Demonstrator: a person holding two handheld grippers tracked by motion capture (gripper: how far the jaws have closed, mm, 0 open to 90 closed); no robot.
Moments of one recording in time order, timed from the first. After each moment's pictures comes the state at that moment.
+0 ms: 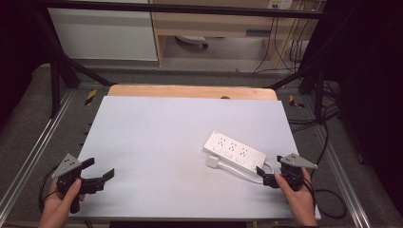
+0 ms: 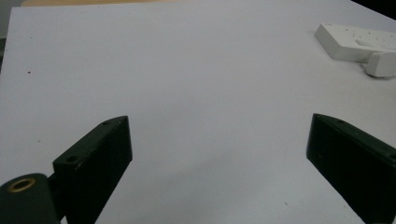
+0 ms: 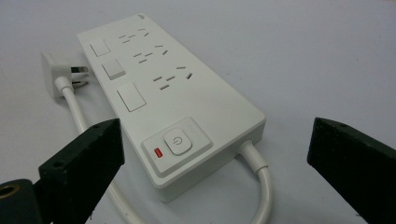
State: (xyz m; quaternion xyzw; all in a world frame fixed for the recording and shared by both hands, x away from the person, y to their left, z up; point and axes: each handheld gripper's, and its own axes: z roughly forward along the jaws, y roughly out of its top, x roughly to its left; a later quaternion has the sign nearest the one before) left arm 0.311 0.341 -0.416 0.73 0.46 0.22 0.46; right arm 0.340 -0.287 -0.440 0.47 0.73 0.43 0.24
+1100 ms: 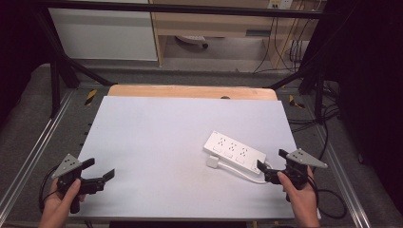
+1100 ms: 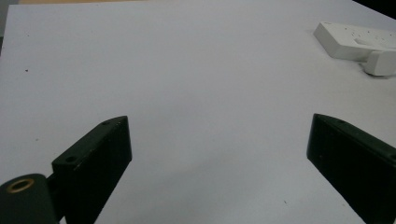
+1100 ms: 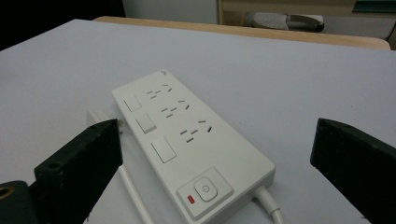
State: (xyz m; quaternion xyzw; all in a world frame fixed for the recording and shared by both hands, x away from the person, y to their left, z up) left arm 0.311 0.341 -0.416 0.73 0.46 0.22 0.46; right arm 0.331 -0.280 -0.402 0.46 0.70 0.49 0.25
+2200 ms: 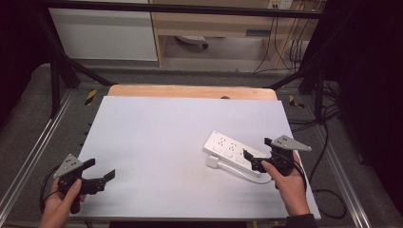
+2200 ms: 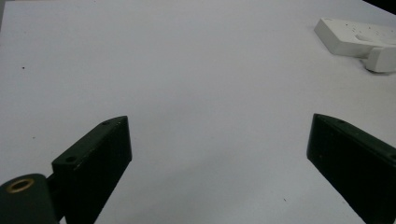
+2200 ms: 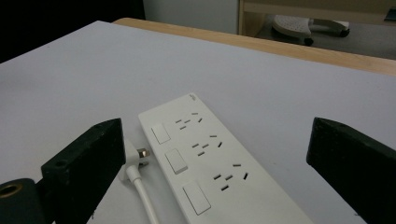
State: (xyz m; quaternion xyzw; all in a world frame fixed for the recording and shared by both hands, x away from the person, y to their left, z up) left arm 0.312 0.339 -0.417 0.73 0.46 0.21 0.46; right arm 0.359 -0.242 -0.376 0.43 0.72 0.49 0.23
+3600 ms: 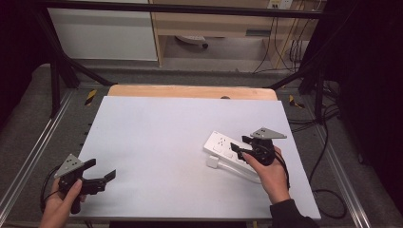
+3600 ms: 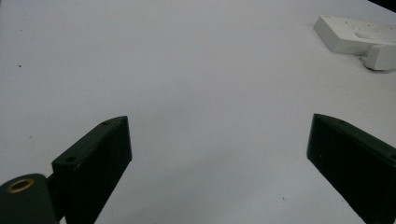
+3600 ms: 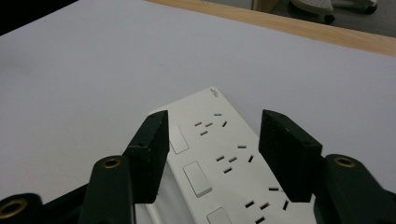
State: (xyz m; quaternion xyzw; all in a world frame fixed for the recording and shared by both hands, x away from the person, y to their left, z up) left arm 0.312 0.338 -0.418 0.73 0.46 0.21 0.46; right arm 0.391 -0.201 -0.383 0.43 0.76 0.45 0.20
